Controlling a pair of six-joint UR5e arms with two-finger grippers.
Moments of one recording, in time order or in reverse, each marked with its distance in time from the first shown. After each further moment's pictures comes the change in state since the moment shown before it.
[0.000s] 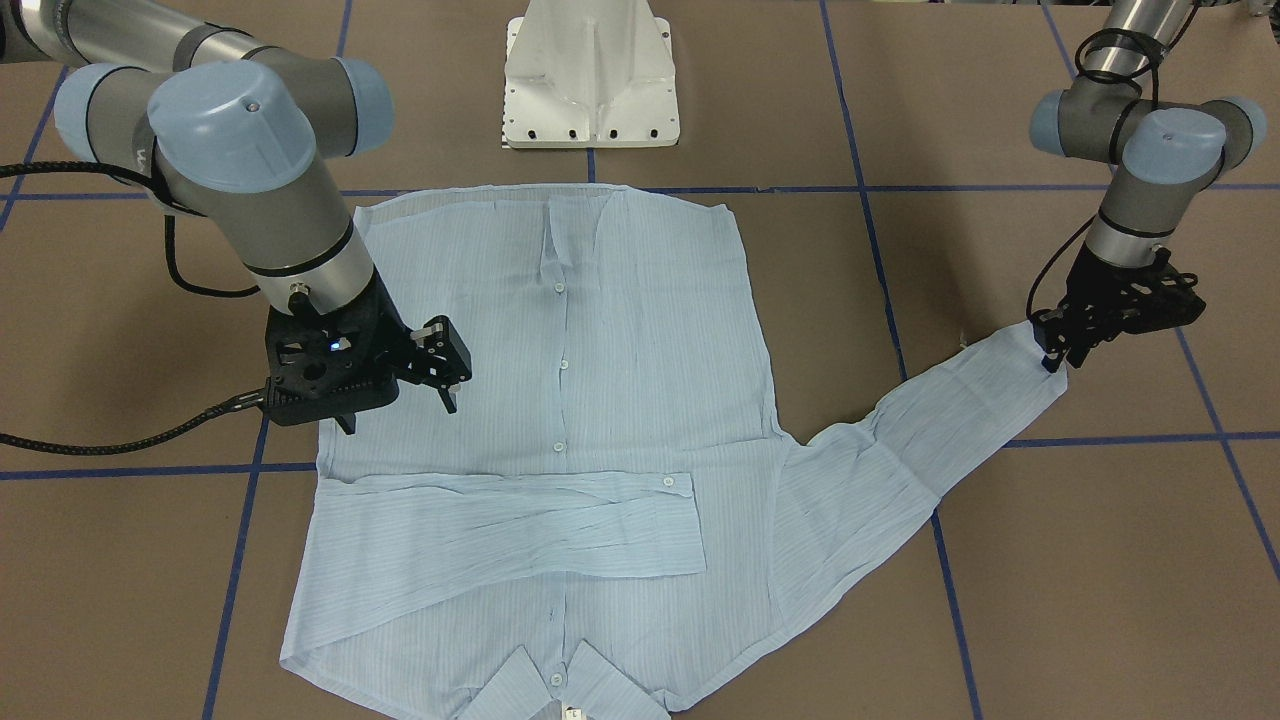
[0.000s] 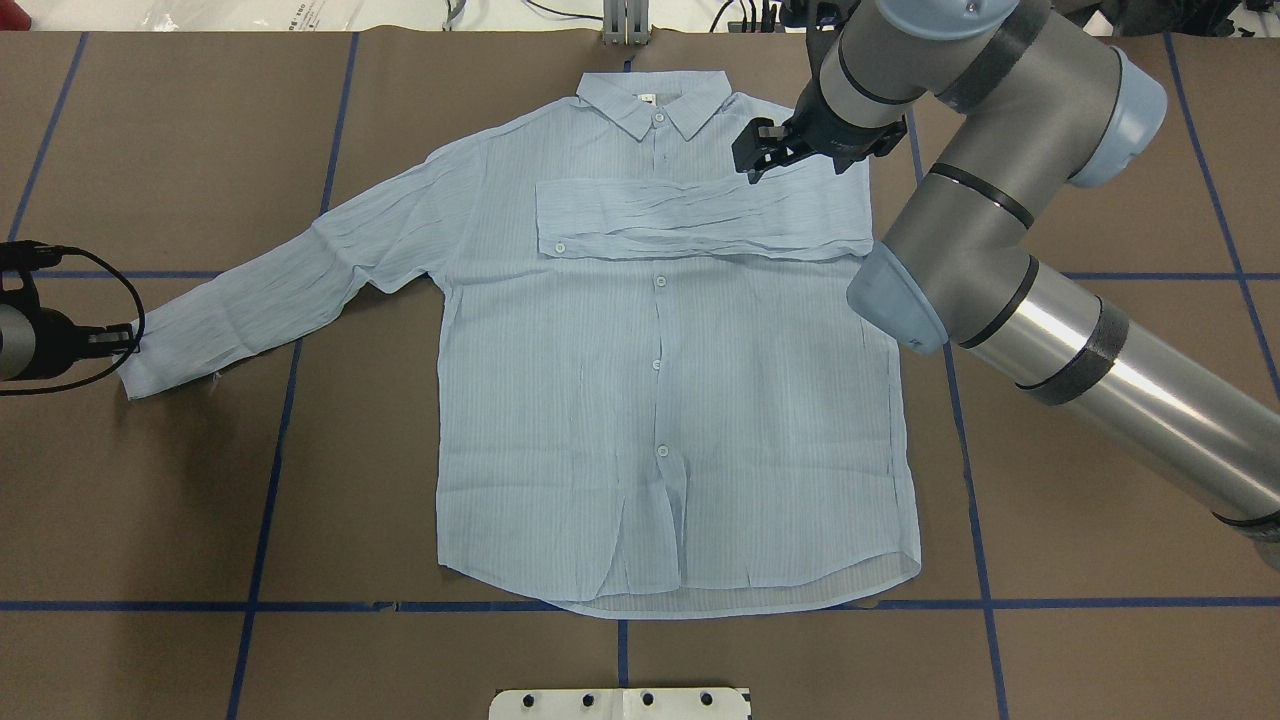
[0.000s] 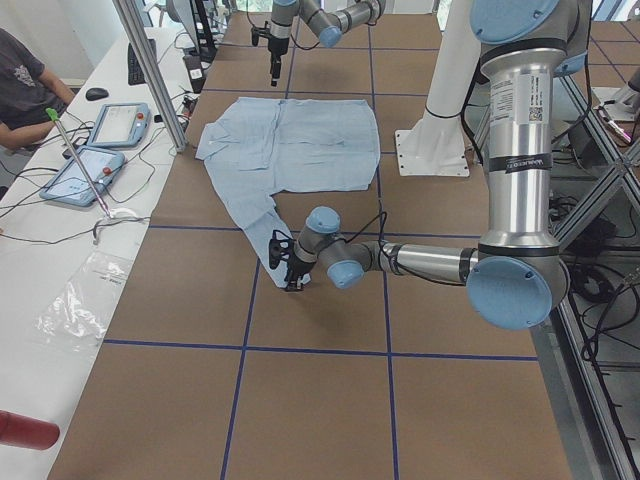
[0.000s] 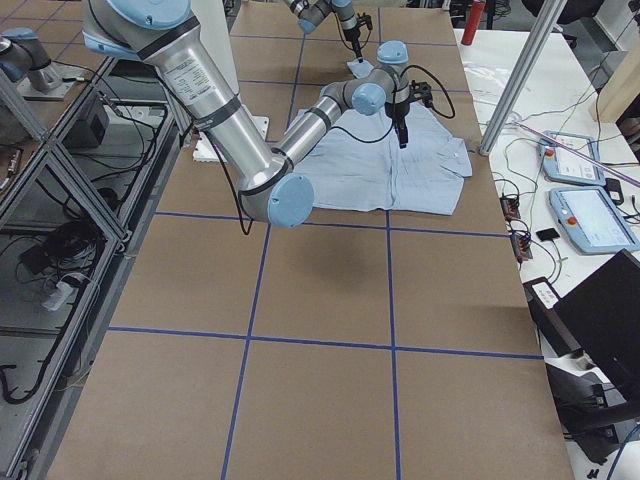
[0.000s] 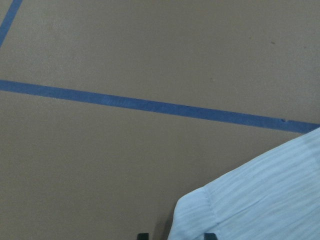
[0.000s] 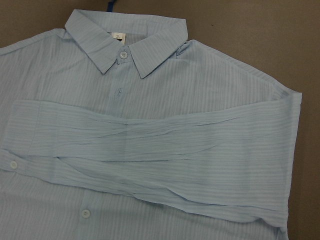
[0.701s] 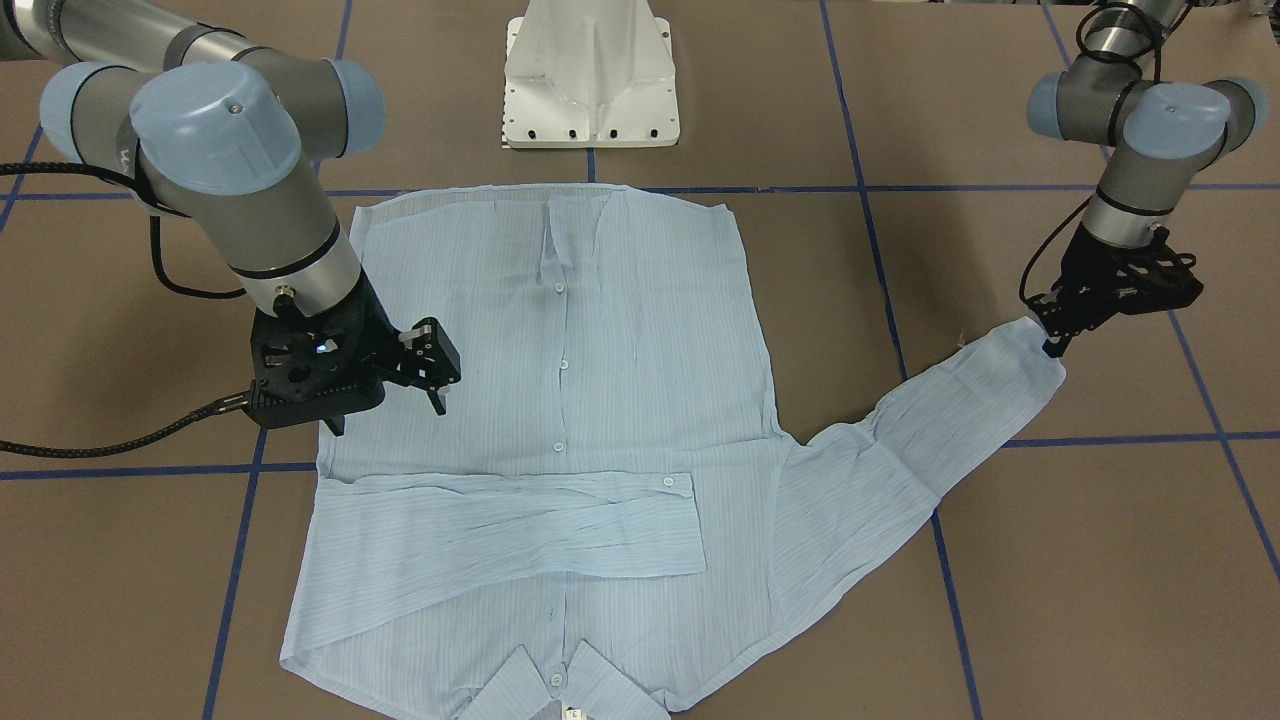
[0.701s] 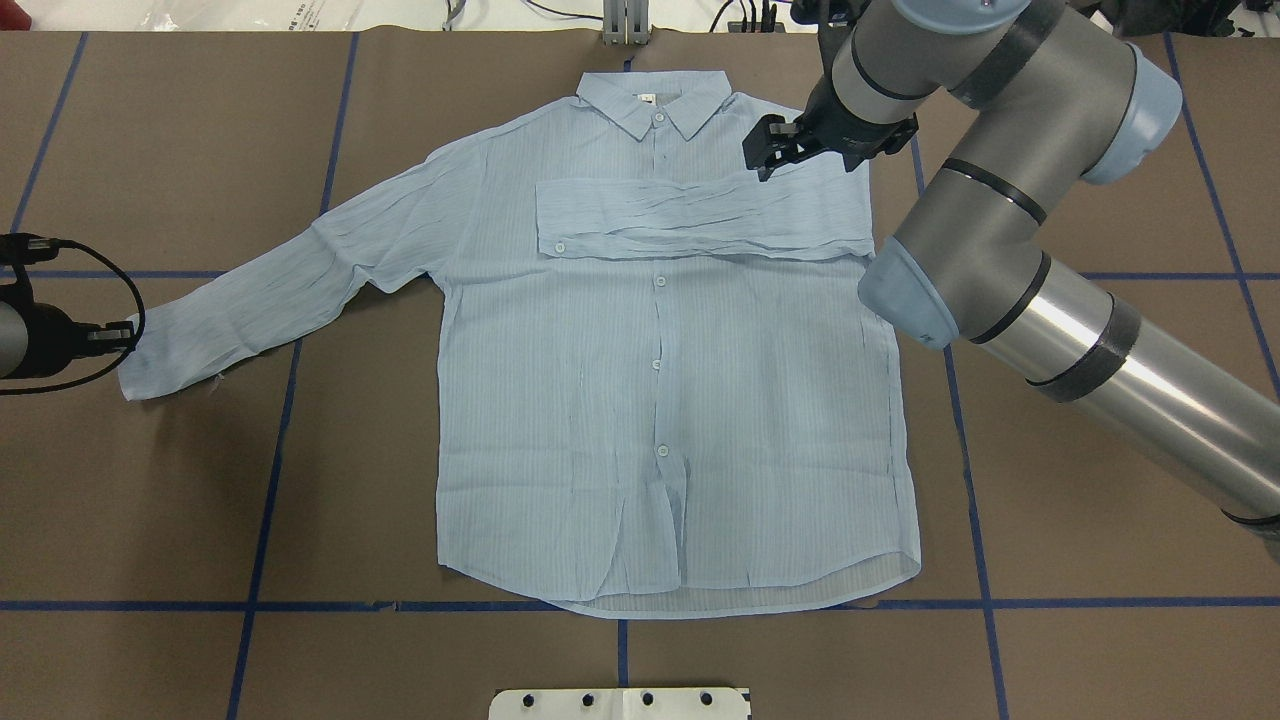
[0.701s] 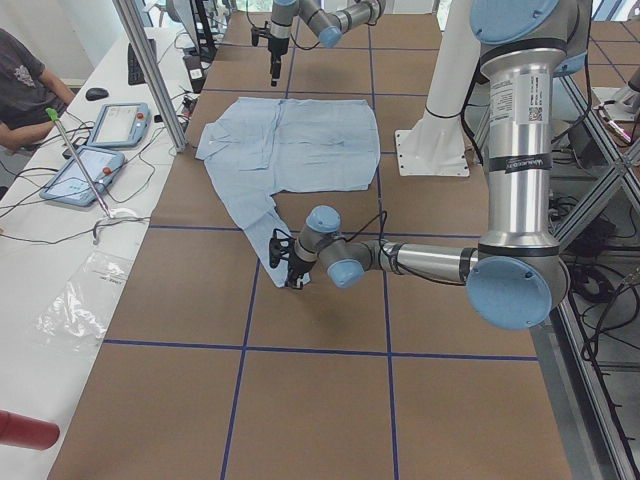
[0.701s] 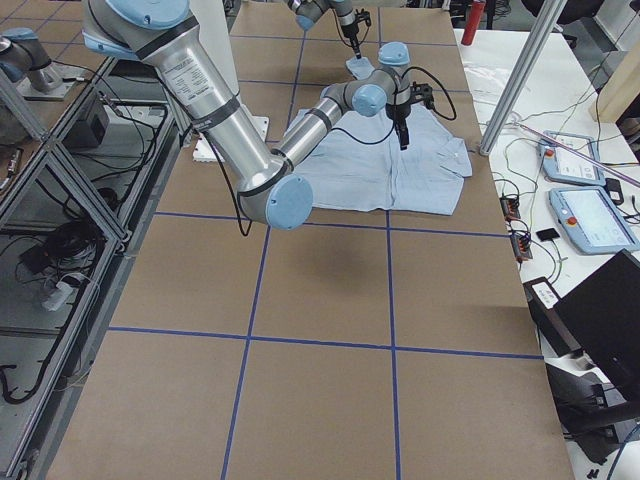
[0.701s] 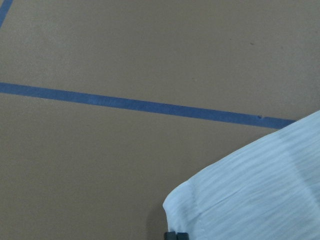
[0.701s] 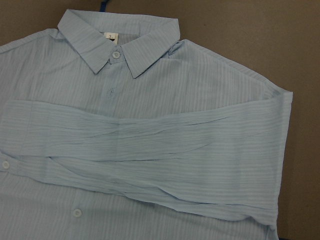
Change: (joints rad) left arm -0.003 0.026 -0.142 0.076 -0.023 0.004; right arm 0.017 -0.025 0.010 -0.004 0.013 -0.007
